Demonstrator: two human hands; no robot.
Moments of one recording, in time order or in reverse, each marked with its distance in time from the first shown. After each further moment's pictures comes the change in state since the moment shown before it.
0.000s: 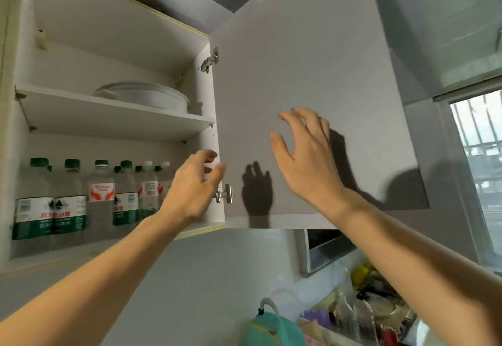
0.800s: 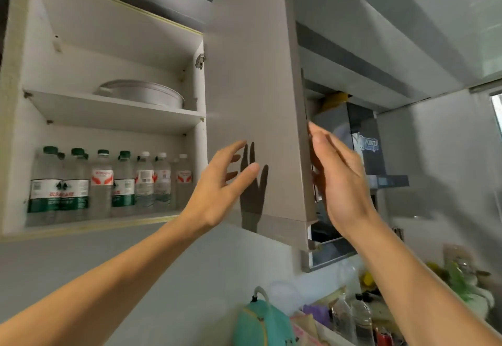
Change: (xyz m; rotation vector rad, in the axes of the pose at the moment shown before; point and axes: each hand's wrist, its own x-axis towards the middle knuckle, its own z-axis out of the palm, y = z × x) left_hand -0.046 0.120 0.085 -0.219 -0.077 0.065; right_hand -0.047 0.093 -0.107 1.021 -0.178 0.229
